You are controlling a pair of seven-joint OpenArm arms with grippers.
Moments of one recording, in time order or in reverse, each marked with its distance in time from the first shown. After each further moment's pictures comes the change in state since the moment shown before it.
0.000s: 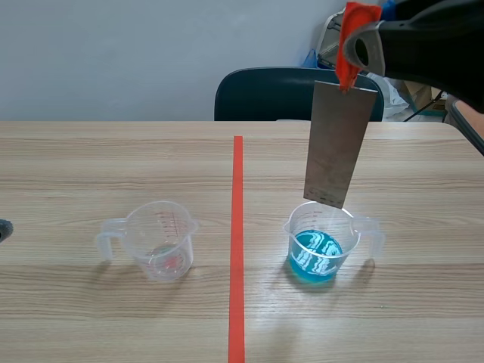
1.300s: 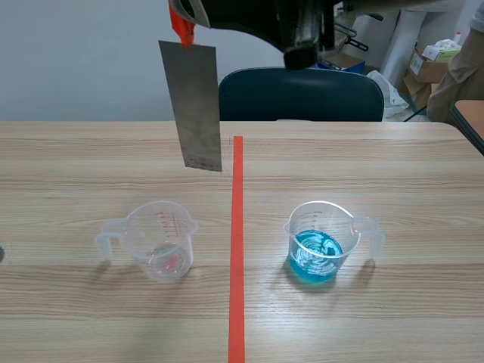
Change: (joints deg) left arm 5.0 -0.9 0.0 0.0 0.0 0.0 -3.3; right arm 39.9 -17.6 -37.3 -16.0 -0.9 0.0 -6.7
